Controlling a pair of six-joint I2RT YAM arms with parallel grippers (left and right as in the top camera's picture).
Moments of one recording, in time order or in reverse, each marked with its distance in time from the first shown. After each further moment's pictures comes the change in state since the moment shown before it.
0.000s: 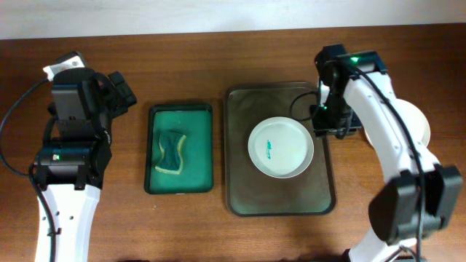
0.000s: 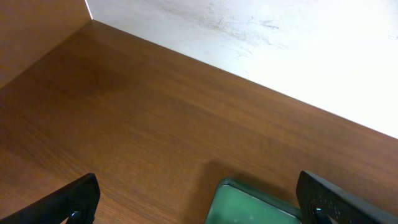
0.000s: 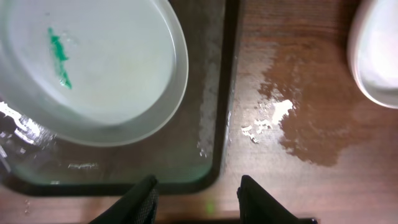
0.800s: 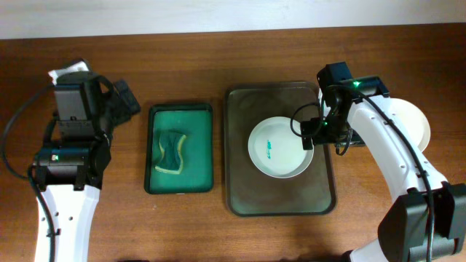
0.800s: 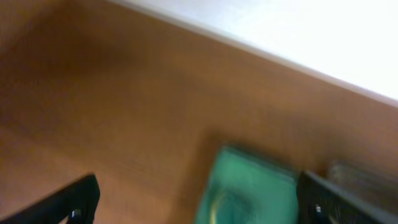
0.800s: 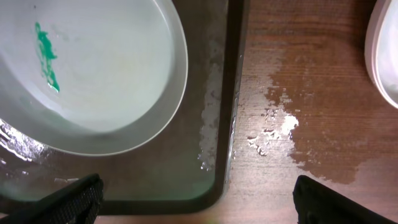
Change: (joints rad) left arm 0.000 0.000 0.005 -0.133 0.079 -0.003; right arm 0.000 -0.130 -0.264 0.216 0.000 -0.004
